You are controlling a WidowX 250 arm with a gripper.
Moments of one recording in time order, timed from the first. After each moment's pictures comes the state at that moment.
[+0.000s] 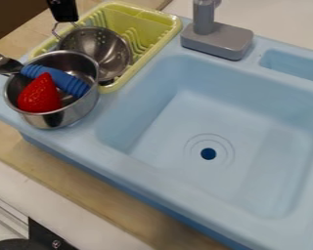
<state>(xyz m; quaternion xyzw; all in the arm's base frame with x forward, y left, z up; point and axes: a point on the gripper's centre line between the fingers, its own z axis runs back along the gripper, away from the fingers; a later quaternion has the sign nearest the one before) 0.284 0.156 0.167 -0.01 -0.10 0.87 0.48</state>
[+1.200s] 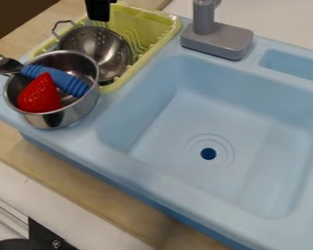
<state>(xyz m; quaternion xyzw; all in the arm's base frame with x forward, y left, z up) 0.328 0.149 0.140 0.06 -0.07 0.85 0.51</state>
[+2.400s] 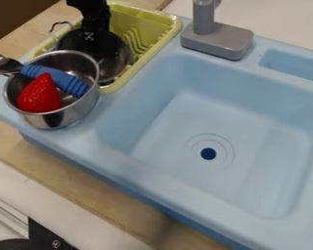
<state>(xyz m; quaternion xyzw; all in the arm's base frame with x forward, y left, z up) 0.314 0.158 0.087 0.09 -0.05 0.87 0.48</state>
